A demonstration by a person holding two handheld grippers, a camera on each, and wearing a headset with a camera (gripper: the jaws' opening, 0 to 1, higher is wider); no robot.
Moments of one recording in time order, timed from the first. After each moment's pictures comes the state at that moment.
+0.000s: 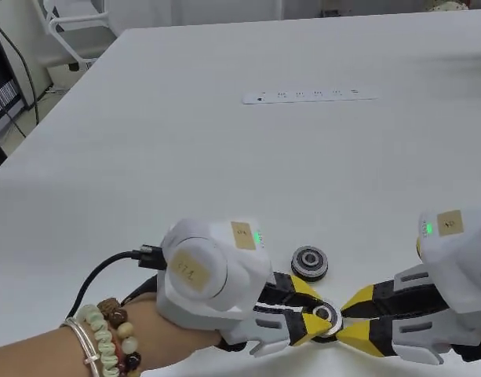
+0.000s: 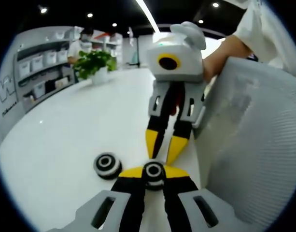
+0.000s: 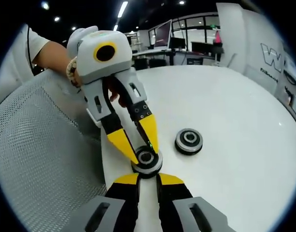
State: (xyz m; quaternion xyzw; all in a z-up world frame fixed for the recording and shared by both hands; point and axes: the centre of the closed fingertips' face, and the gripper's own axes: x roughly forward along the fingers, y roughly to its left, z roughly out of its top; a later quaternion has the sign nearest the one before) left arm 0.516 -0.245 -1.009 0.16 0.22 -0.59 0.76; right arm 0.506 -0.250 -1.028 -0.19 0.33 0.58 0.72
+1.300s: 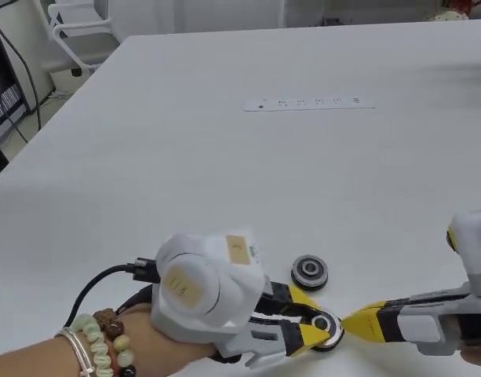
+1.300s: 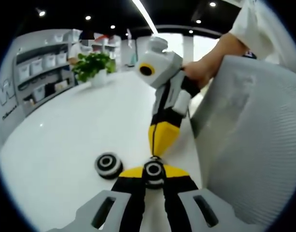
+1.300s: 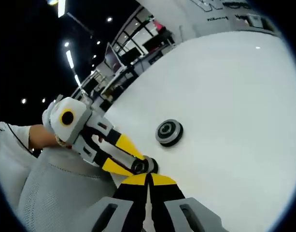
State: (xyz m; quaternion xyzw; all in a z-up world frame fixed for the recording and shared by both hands) left arm 0.515 -0.243 -1.008 0.18 0.20 -0.59 0.76; right arm 0.514 -0.252 -1.010 0.14 0.45 0.49 0.73
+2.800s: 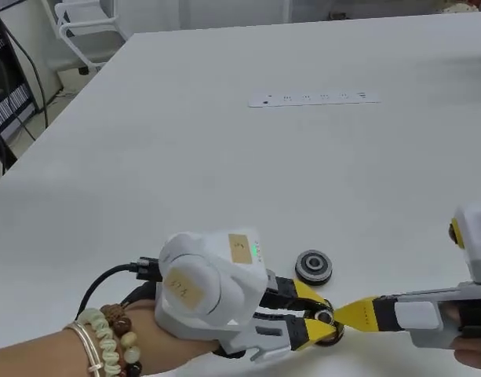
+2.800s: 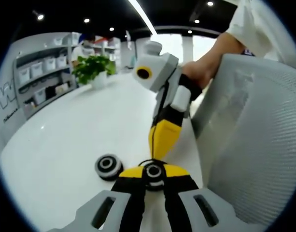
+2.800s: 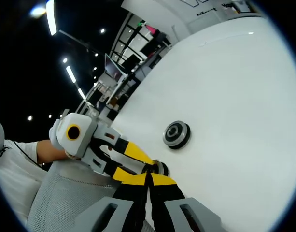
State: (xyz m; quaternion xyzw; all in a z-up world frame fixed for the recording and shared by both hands) left arm 0.516 -0.245 -1.008 0.17 0.20 -0.59 0.76; right arm 0.511 -0.241 -1.004 0.18 0.45 0.50 0.72
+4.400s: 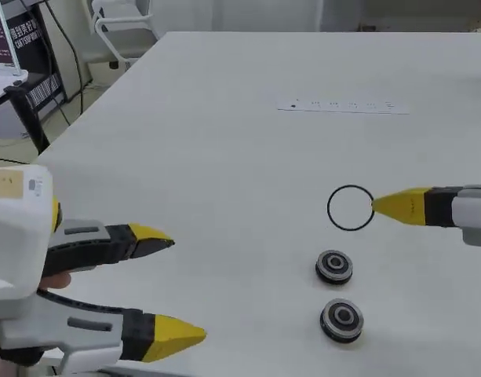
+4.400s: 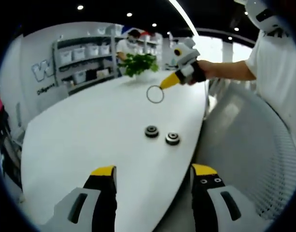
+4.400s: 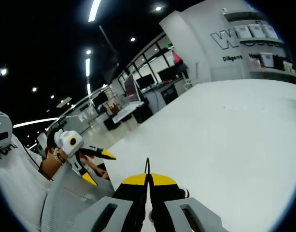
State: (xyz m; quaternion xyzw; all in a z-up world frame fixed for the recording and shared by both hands) left arm 0.475 -0.089 -0.937 0.13 0.25 -0.44 0.85; right arm 0.564 -0.235 -0.882 0.08 0.29 0.53 0.80
